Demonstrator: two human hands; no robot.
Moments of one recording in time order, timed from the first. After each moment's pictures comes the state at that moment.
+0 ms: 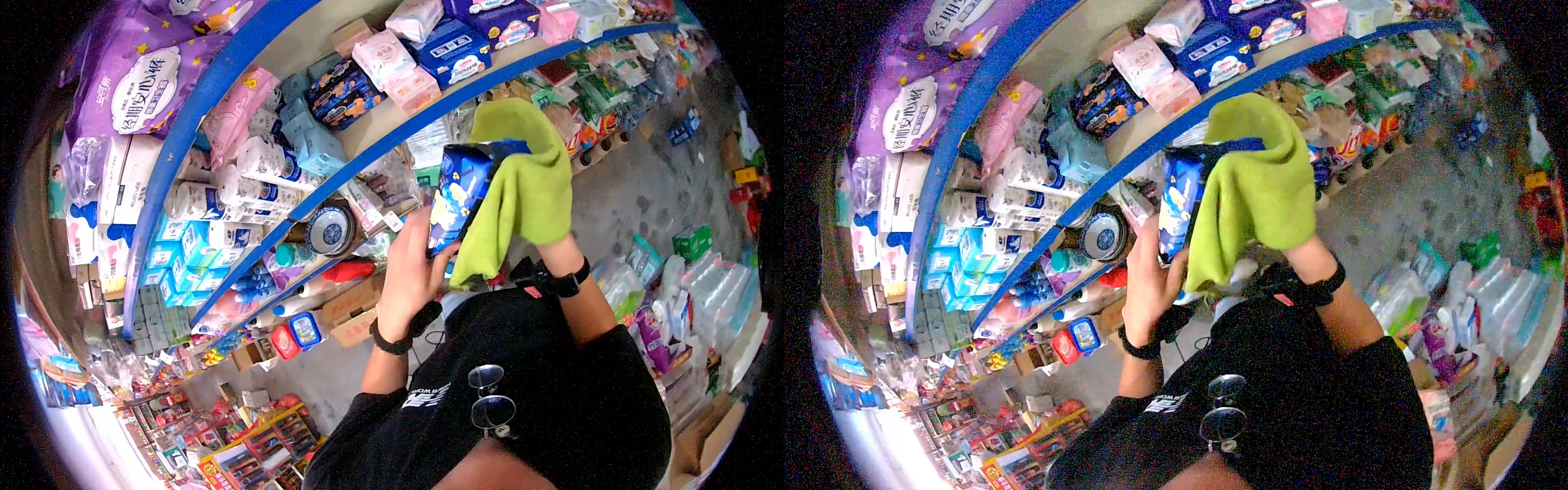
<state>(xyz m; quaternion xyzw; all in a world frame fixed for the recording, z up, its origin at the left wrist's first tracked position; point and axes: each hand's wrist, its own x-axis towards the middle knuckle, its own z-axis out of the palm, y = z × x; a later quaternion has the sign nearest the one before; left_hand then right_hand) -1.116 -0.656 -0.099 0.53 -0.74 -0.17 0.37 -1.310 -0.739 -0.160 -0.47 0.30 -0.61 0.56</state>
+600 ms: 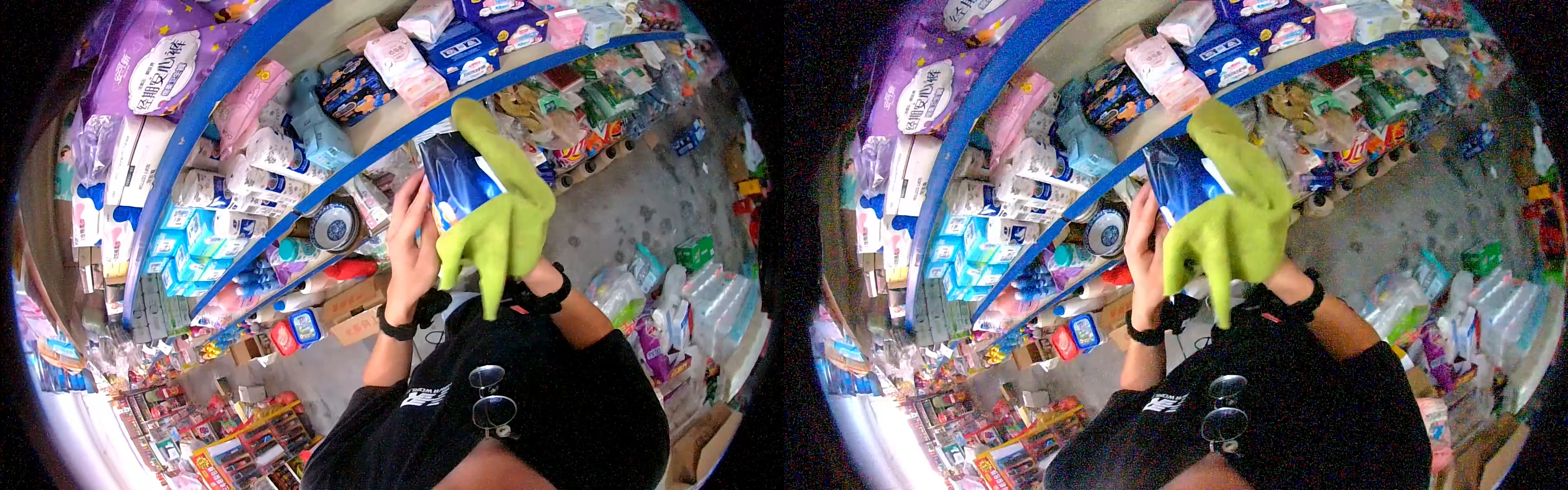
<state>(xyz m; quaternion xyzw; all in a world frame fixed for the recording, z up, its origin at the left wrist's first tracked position) -1.112 -0.667 -0.114 0.50 -0.67 -0.25 0.50 -1.288 -0.690 -0.244 -0.37 0.20 -0.46 0.78</state>
